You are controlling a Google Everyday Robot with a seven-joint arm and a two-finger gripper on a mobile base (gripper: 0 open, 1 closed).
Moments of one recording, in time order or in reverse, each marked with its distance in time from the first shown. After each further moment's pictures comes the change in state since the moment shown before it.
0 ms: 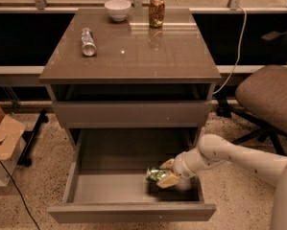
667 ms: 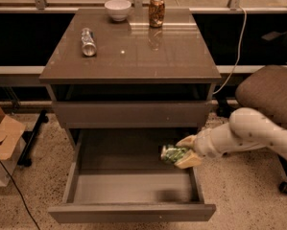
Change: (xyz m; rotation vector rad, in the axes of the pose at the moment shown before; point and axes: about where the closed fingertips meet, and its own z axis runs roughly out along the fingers) arm -0.063 0.010 -0.150 0.138 -0.015 -0.140
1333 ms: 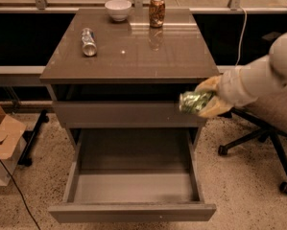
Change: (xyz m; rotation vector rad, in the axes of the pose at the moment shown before) arm -0.121 -0.053 -0.191 0.249 0.144 -0.348
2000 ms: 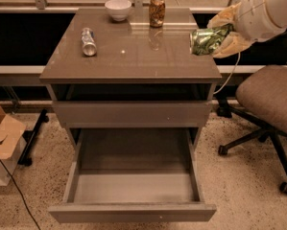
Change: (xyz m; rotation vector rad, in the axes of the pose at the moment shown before) arm -0.069 -0.112 -0.123 0.218 0.093 -0.214
